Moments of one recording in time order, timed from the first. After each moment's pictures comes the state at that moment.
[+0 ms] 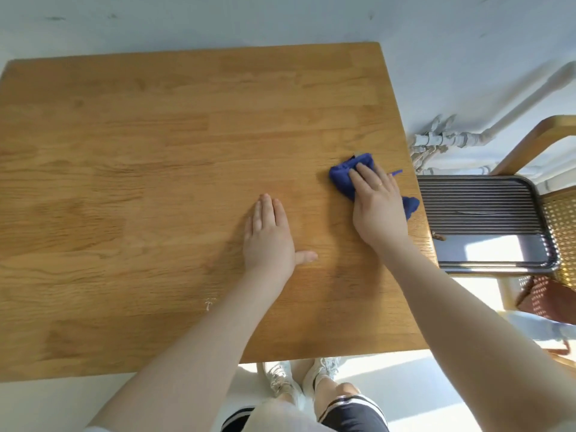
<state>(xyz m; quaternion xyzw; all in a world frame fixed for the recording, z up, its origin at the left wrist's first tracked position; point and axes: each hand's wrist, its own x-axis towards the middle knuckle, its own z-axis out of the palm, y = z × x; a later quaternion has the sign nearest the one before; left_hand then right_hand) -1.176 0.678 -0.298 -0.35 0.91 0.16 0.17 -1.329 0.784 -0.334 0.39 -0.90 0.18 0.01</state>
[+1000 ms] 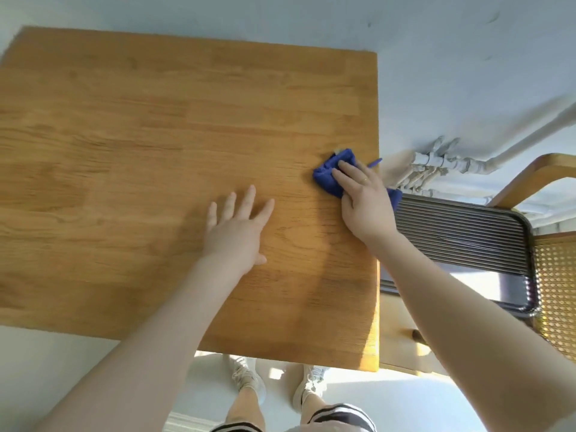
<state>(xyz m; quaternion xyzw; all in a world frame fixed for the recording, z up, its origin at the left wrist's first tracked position) -1.207 0.712 -0.269 -0.35 0.90 0.11 0.25 -1.399 0.815 -0.323 0.49 -0.84 0.23 -0.05</state>
